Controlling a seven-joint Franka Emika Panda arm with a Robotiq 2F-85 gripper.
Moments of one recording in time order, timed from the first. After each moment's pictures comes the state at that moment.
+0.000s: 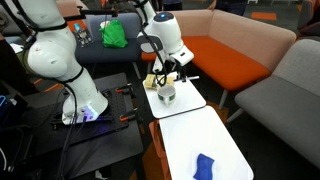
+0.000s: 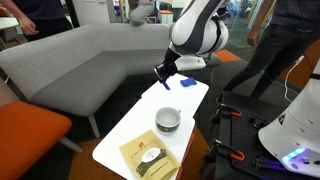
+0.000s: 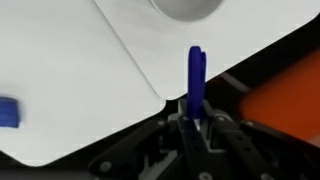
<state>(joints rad) -0.02 0.13 -0.05 -2.64 0.51 3.09 -0.03</state>
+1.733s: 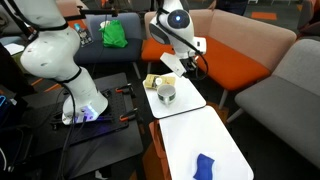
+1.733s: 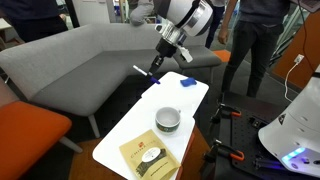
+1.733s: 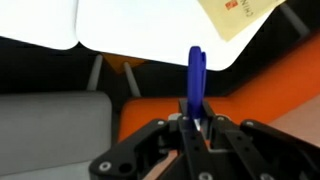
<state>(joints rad) -0.24 0.14 0.13 -2.44 1.13 2.73 -1.44</state>
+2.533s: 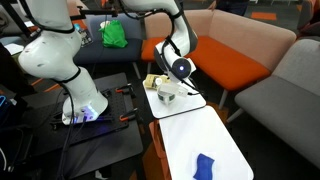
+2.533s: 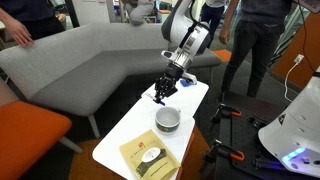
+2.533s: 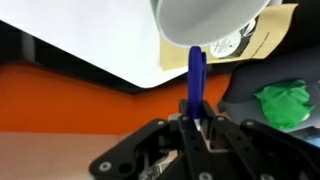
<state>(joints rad) -0.30 0.35 0.06 -2.42 1.29 2.33 -2.34</state>
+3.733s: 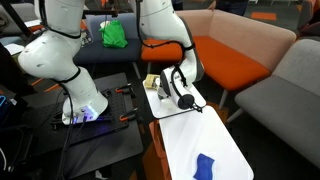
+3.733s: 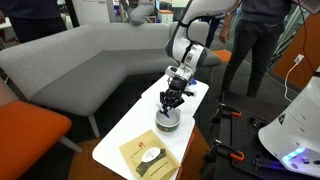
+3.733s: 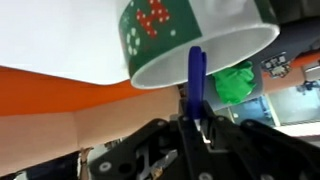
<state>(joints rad) -0.31 0.62 -0.08 -2.28 1.24 1.99 -2.60</state>
